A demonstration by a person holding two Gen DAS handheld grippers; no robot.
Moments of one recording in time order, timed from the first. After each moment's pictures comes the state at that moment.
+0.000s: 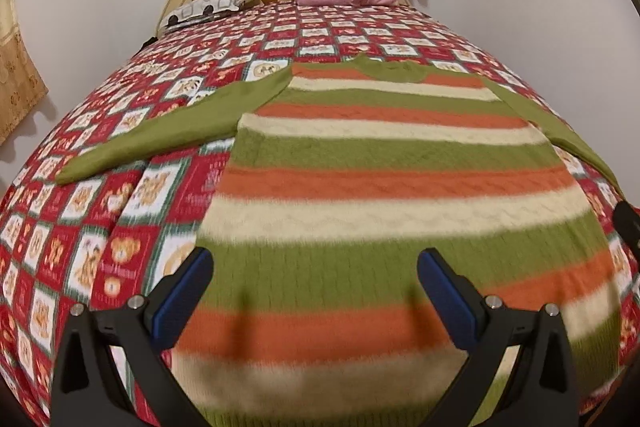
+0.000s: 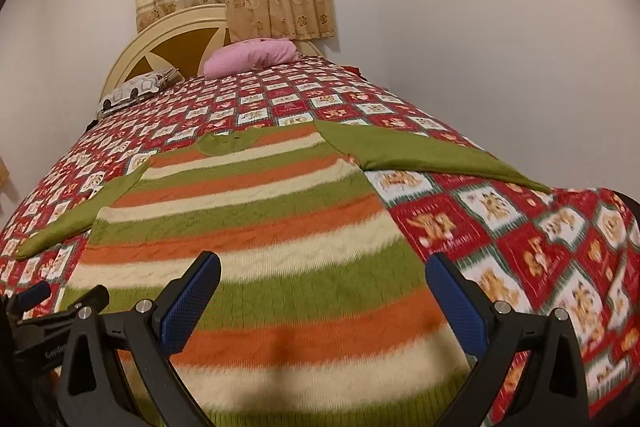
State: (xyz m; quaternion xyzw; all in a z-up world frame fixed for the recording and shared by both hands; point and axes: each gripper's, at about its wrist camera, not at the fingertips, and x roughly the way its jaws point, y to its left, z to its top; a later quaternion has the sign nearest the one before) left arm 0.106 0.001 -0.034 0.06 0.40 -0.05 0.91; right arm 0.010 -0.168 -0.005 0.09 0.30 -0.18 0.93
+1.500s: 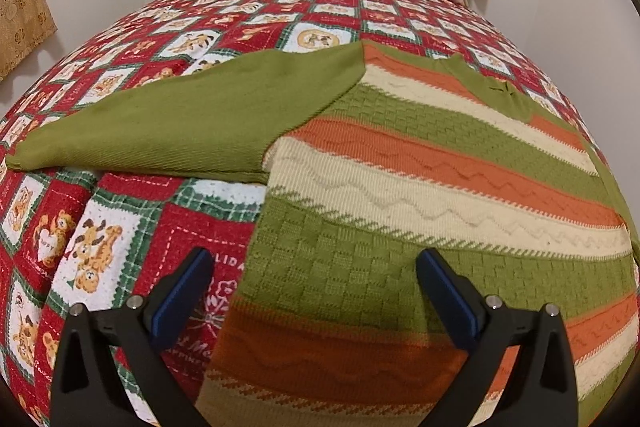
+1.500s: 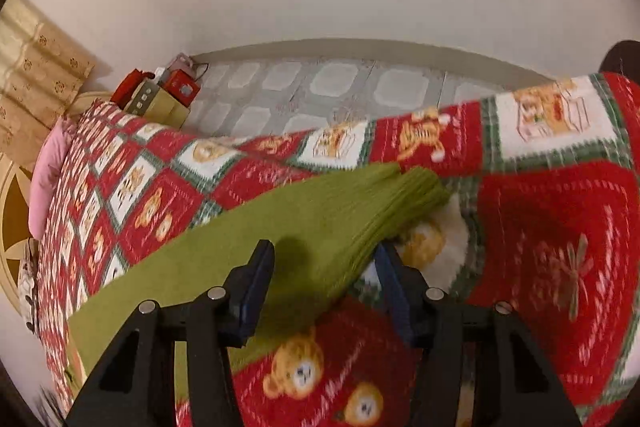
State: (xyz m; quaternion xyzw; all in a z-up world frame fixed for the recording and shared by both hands) left arm 0.242 0.040 -0.090 -0.03 0.45 0.00 0.89; right arm 0.063 -0.593 -0.097 0.42 0.35 -0.41 0.73
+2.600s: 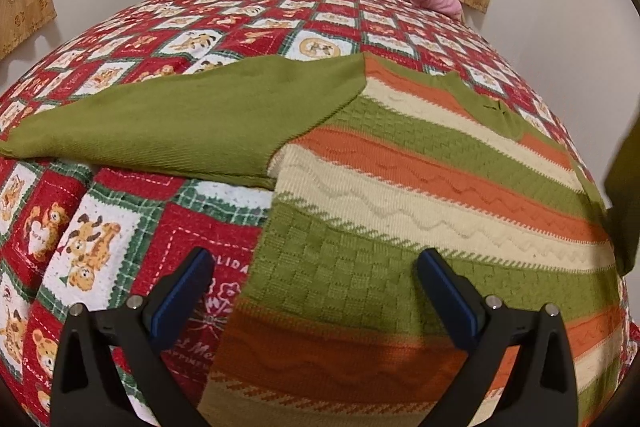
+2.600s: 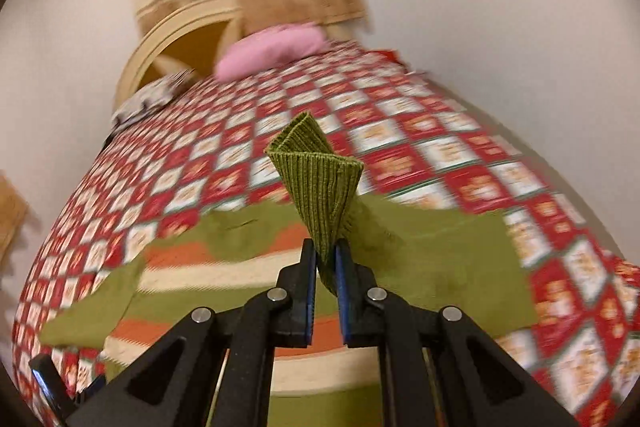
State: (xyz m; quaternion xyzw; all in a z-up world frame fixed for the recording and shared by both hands) left arm 0.242 0.051 -0.087 -0.07 0.44 -0.01 0.89; right arm 0.239 -0.231 0.033 0.14 0.35 -0.10 0.92
